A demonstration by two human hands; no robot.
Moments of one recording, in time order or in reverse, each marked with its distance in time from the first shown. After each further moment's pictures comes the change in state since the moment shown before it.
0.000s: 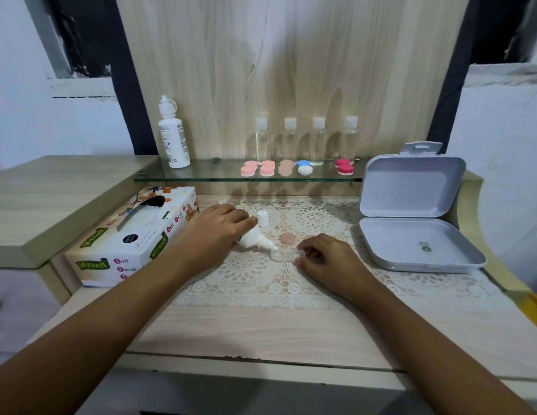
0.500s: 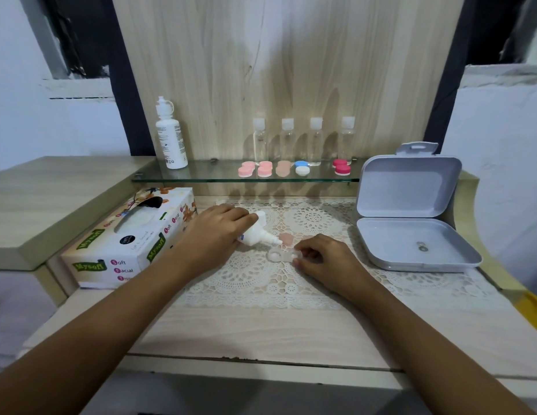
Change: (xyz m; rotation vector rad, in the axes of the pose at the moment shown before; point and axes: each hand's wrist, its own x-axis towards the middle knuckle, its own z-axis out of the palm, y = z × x) left_hand 0.004 0.008 -0.006 -0.066 0.051 -0.057; right_hand 0.002 -0.001 -0.002 0.016 -0.041 0.046
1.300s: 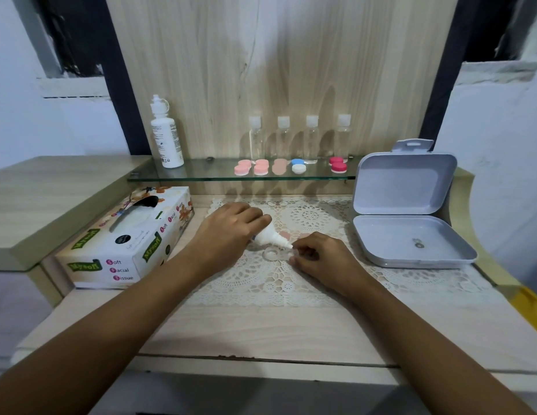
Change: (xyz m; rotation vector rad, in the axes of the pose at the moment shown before) left_hand 0.014 0.016 0.012 0.032 0.053 0.089; right_hand 0.000 -0.003 -0.001 -0.007 -0.006 0.000
